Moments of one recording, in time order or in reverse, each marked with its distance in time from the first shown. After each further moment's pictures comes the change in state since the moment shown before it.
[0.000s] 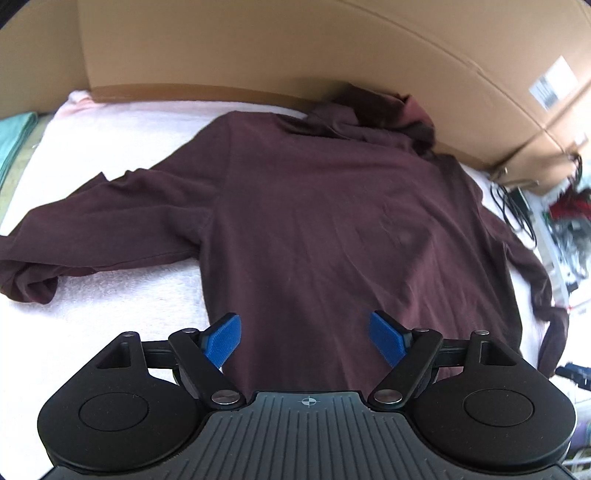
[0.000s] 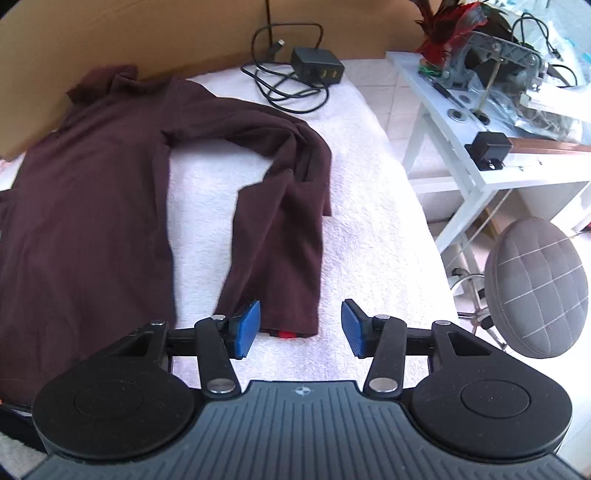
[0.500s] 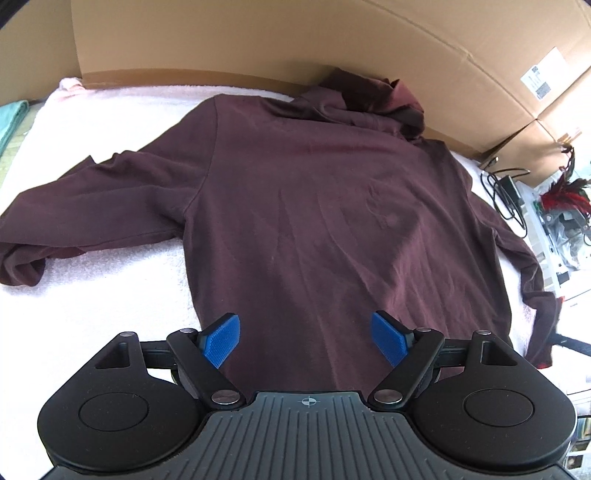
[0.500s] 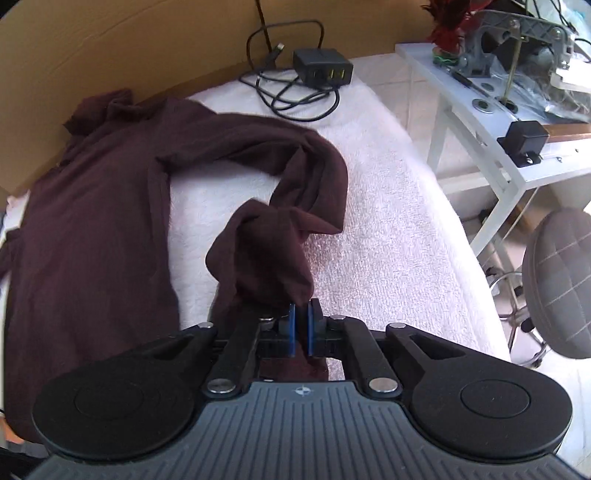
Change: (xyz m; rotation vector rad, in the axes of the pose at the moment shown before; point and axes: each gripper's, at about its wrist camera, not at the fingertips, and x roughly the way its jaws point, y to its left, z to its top) left arm 0.005 -0.005 -0.003 -0.022 0.034 -0.032; right arm 0.009 -0.014 0.026 0.101 -0.037 0.149
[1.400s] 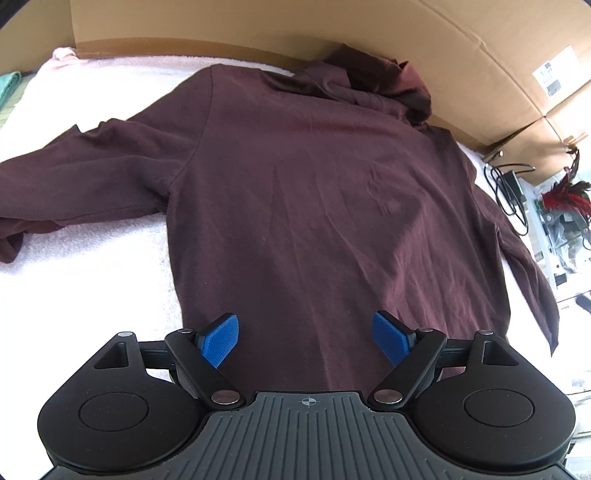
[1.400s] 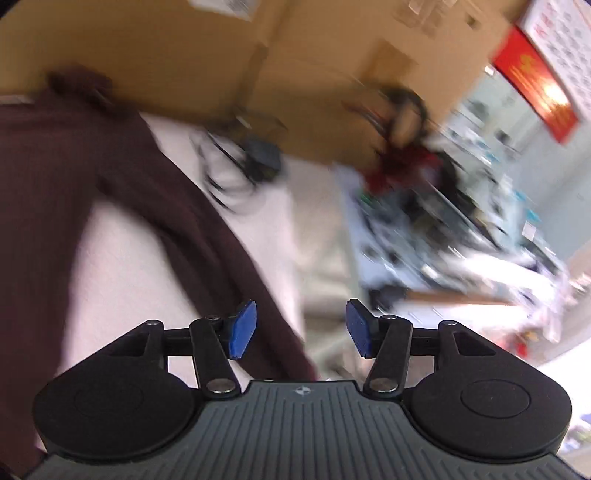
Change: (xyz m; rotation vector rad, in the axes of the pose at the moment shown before) left arm 0.016 -0.001 -0.004 -0.044 0.053 -0.010; right arm -0.050 0.038 0.024 -0.484 -0.201 -0.321
